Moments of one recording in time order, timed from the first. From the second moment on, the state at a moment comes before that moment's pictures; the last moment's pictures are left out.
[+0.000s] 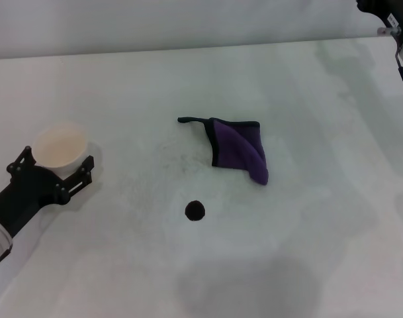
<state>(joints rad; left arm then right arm) -0.44 -2.10 1.24 0.03 -2.37 -1.13 2.72 0.61 2.03 1.88 0.21 -0.12 0.90 -2.68</state>
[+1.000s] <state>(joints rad) -0.38 -2.10 1.24 0.02 -2.37 -1.13 2.73 0.61 2.03 1.83 0.21 -0.12 0.92 -2.68</state>
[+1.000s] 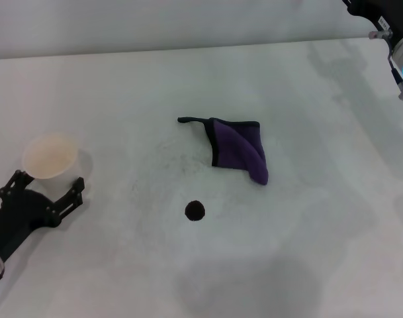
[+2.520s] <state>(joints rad) -0.20 -2.08 1.23 0.03 -2.90 -1.42 2.72 0.59 2.02 1.68 0.21 -0.12 0.90 -2.69</state>
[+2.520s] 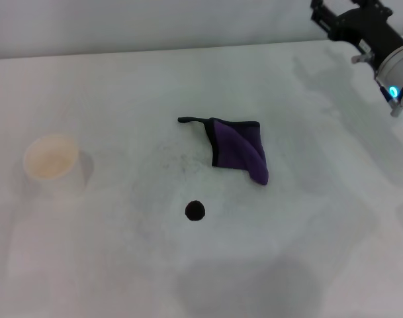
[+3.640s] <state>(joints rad) -0.31 -2.08 1.11 0.04 -2.93 -1.21 2.72 0.62 1.98 1.20 0.70 -0.44 -0.04 -2.31</state>
